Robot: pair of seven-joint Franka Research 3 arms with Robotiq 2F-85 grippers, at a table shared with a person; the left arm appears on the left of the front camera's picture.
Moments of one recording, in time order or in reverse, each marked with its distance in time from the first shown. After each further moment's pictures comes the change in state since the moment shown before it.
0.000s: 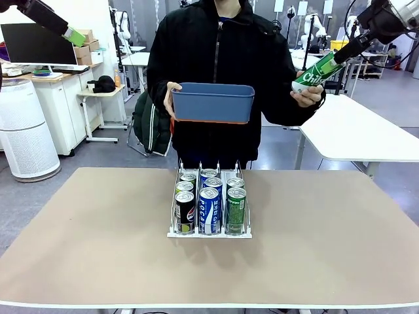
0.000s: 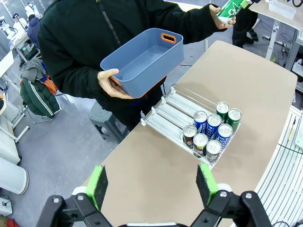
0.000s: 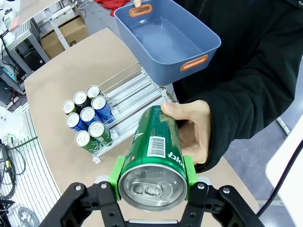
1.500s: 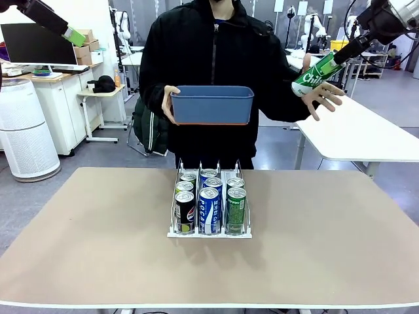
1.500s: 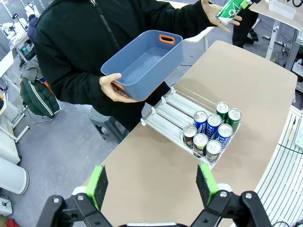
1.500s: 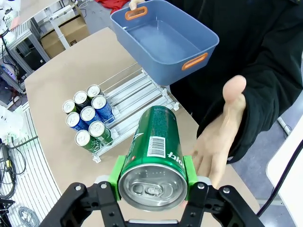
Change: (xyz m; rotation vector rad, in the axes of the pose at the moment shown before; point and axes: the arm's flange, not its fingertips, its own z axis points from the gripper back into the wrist) left arm 0.000 0.000 0.000 0.000 0.000 0.000; right arm 0.000 0.000 -0.001 0.003 0.003 -0.001
